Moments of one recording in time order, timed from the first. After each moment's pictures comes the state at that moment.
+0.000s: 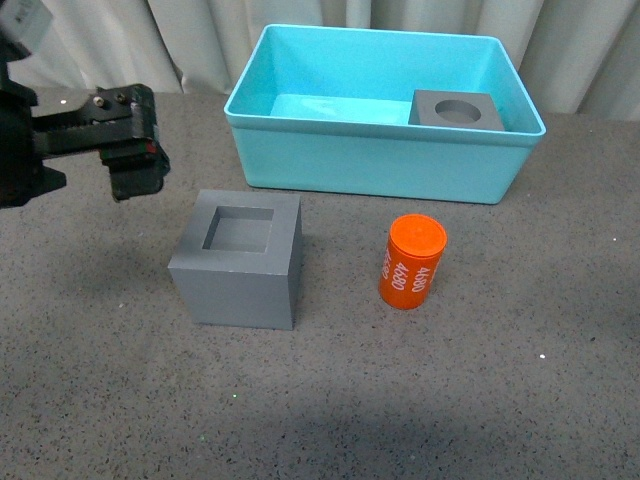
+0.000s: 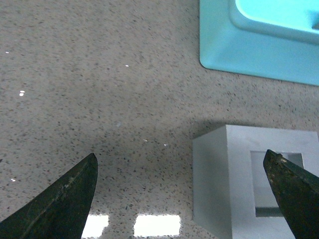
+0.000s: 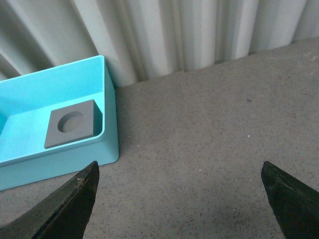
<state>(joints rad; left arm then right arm) -0.19 1.64 0.68 0.29 -0.02 -0.23 -0.01 1.00 0.40 0.26 0.14 0.23</state>
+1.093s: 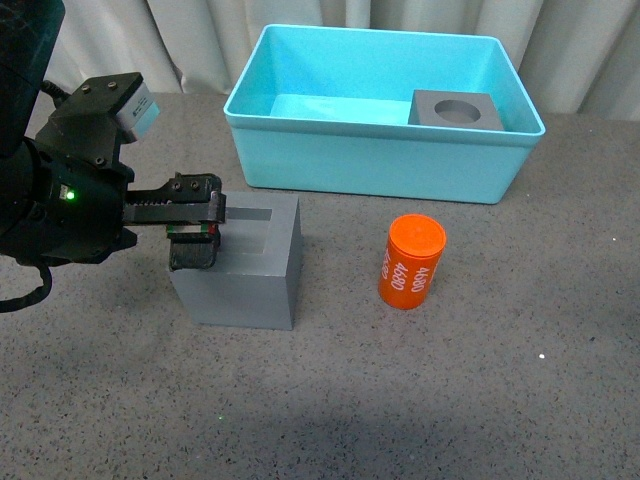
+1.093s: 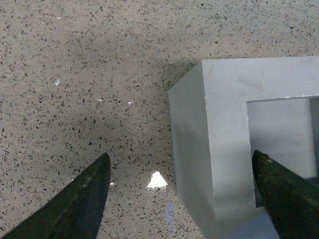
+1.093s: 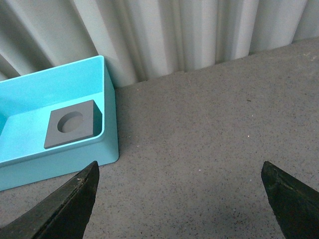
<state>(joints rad) -0.26 1.82 0.77 0.18 0.04 -0.18 -0.01 1.00 0.40 0.26 0.14 0.23</state>
